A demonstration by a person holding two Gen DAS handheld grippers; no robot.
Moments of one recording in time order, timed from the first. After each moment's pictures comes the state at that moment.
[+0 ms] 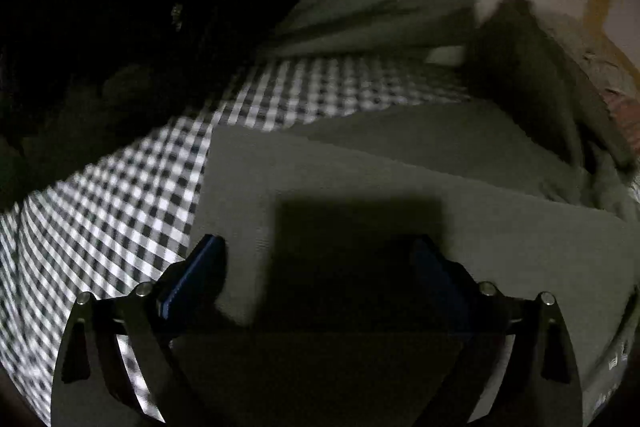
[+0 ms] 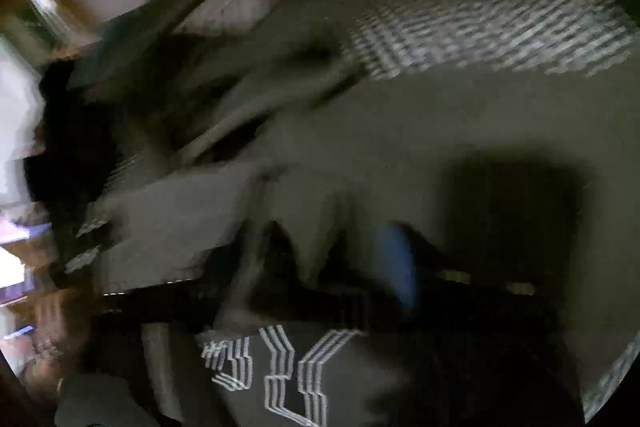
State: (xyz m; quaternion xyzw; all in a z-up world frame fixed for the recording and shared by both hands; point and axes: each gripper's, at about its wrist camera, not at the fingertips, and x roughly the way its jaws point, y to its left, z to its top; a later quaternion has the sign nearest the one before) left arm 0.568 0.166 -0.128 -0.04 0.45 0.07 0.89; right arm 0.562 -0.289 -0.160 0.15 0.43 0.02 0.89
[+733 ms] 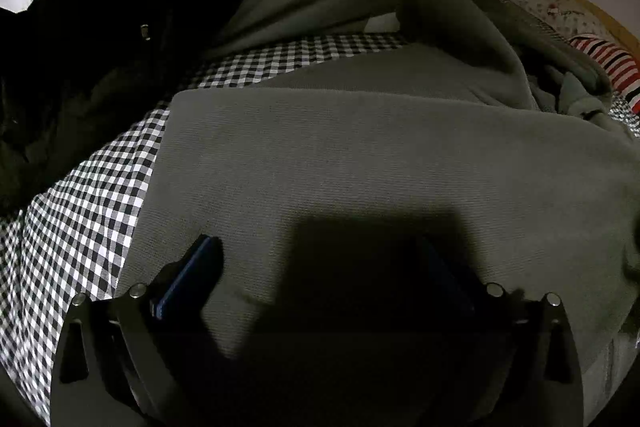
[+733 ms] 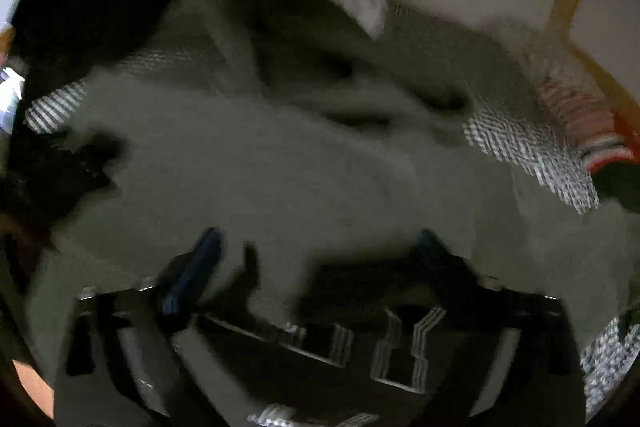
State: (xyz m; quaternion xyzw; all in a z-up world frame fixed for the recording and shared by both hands) left arm 0.524 0.119 -0.154 0.02 0.43 0.06 0.90; right arm 0.492 -0.122 -0.154 -0.09 0.38 0.12 0.91
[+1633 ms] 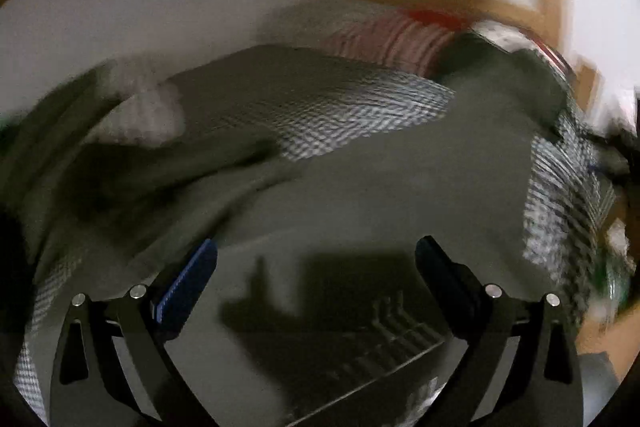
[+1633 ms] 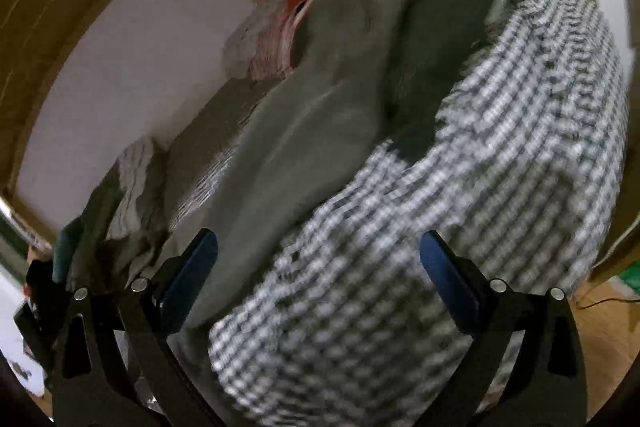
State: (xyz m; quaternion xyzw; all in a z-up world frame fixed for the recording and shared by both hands) left arm 0.496 -0.201 -0.074 0.19 0.31 -0.29 0.88; right arm 0.314 -0.566 -0.188 0.37 0.26 -0.16 0.88
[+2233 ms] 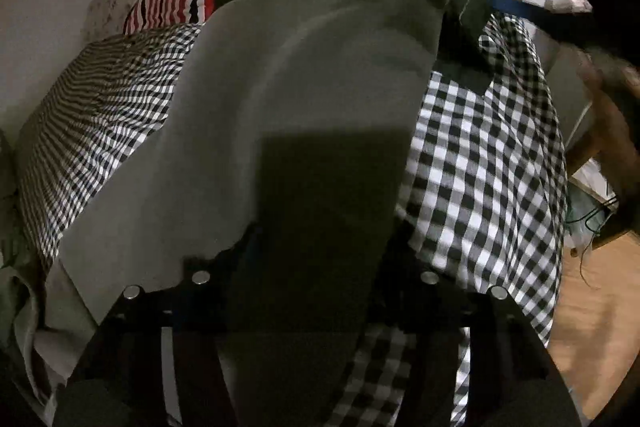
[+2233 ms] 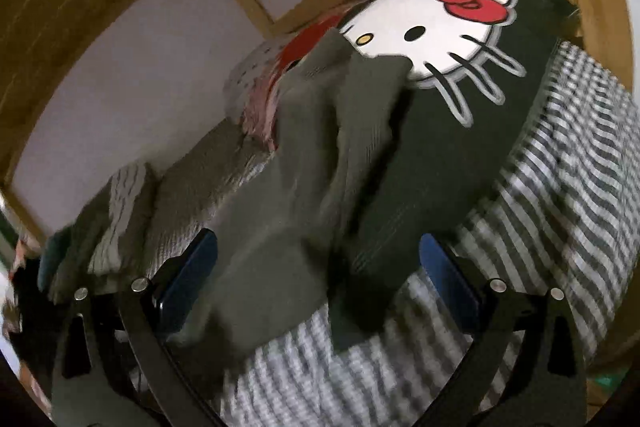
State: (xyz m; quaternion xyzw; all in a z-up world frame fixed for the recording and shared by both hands) left arm 0.510 -0.430 -0.145 0.30 0.40 -0.40 0.77; right arm 0.382 -0.672 -0.162 0.33 0.22 -0.15 0.90
